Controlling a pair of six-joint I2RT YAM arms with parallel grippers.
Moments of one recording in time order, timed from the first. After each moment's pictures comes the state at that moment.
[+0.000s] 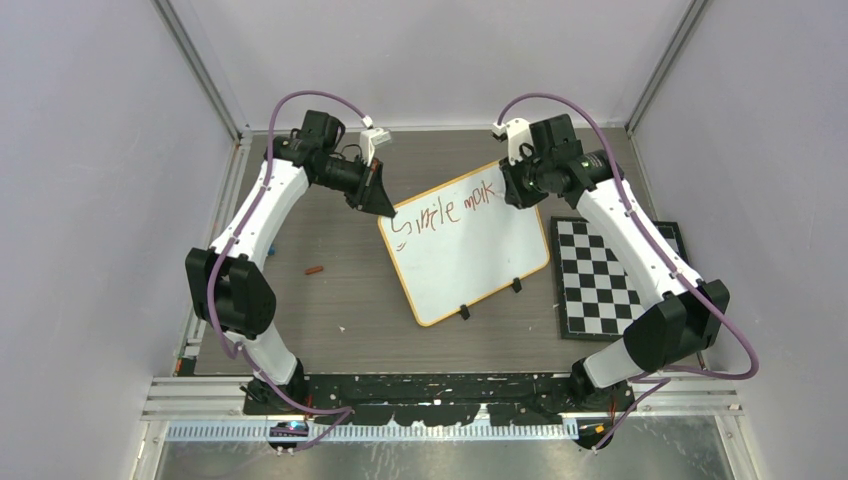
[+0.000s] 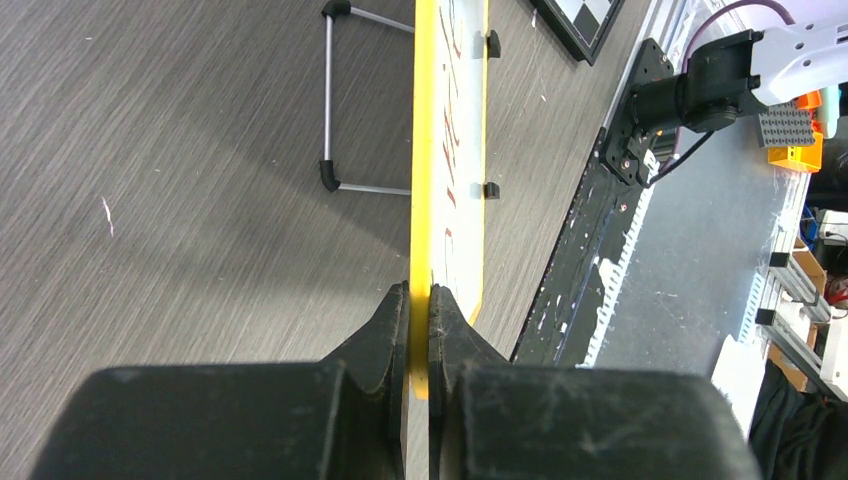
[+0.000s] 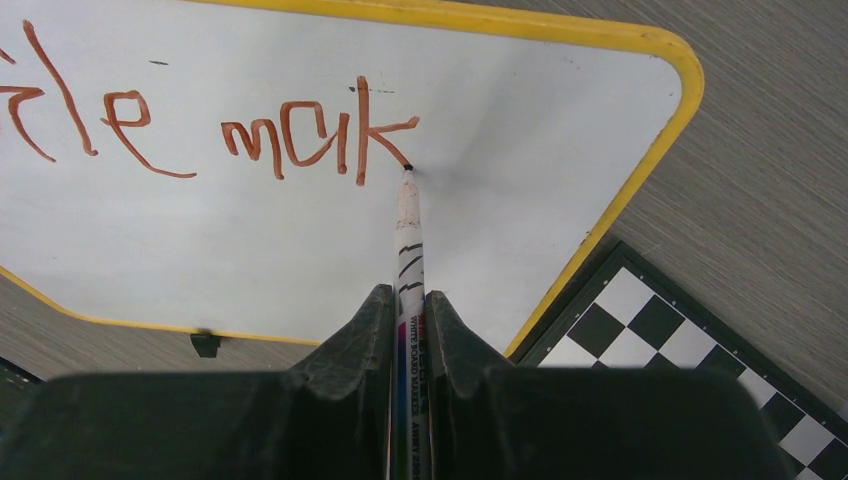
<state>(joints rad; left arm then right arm) -0.27 1.71 1.66 -1.02 0.90 0.31 0.35 1.50 1.53 -0.86 -0.13 -0.19</state>
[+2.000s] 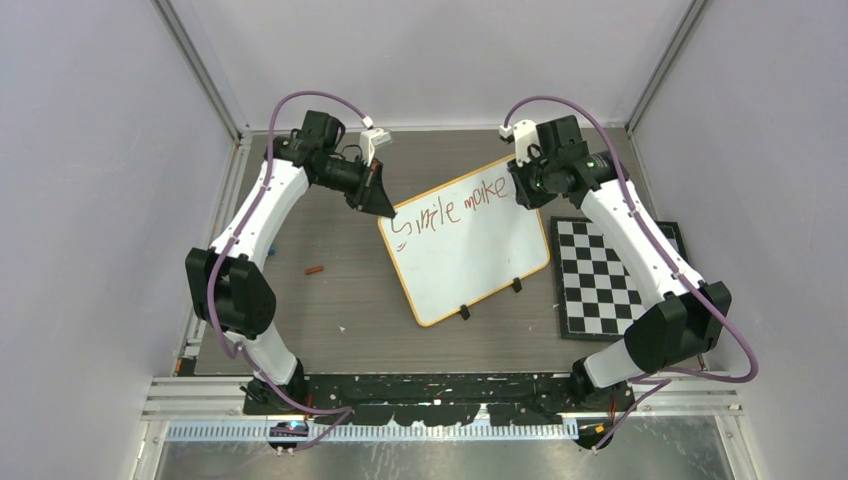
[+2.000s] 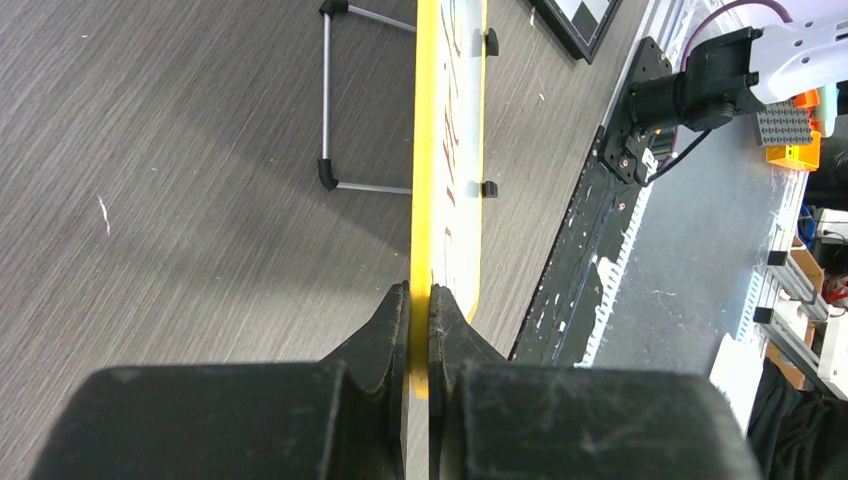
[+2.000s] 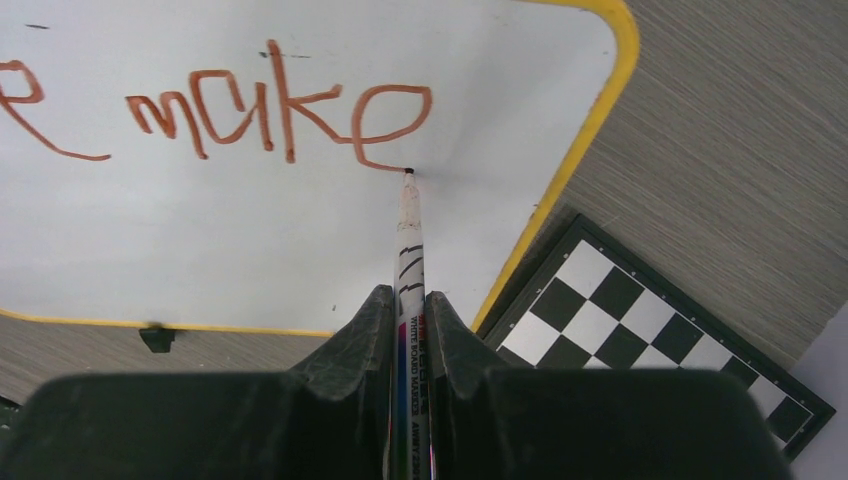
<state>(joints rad) -0.27 1.71 1.66 -1.02 0.90 0.32 0.33 1.49 1.51 -0.88 -0.09 -0.23</state>
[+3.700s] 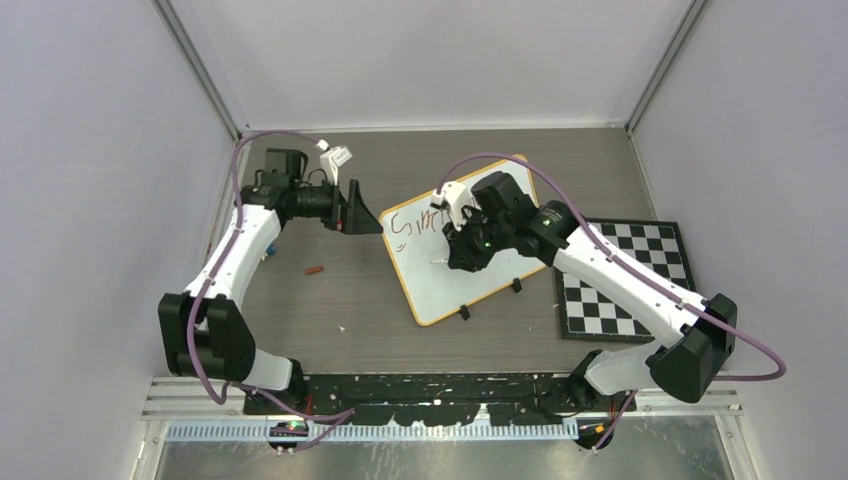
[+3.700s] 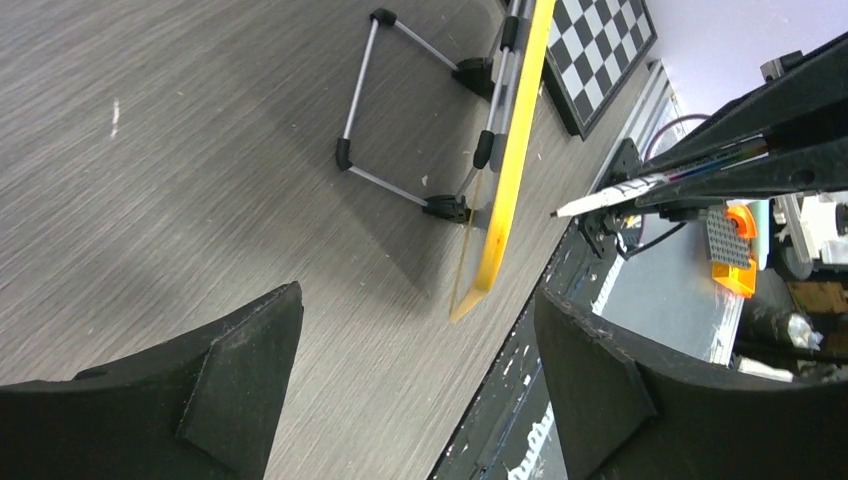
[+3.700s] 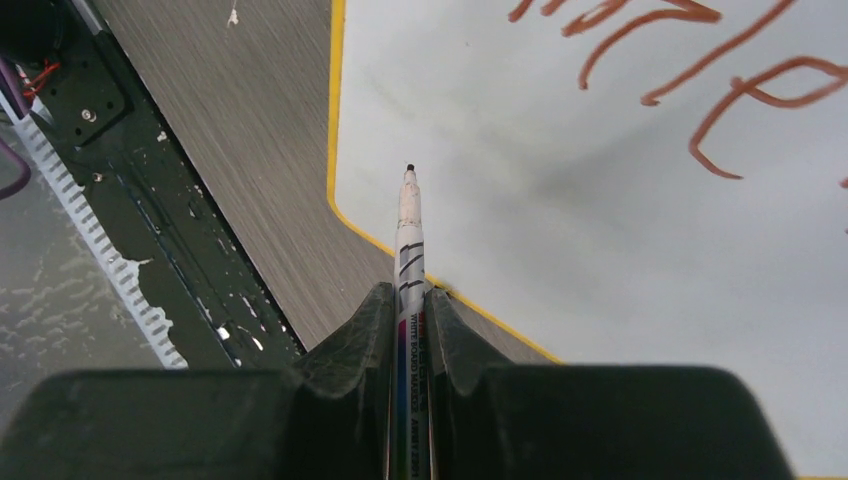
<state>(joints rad) -0.10 1.41 1.21 -0.66 0.94 0.02 0.74 1.35 1.30 -0.79 -0.29 -0.09</state>
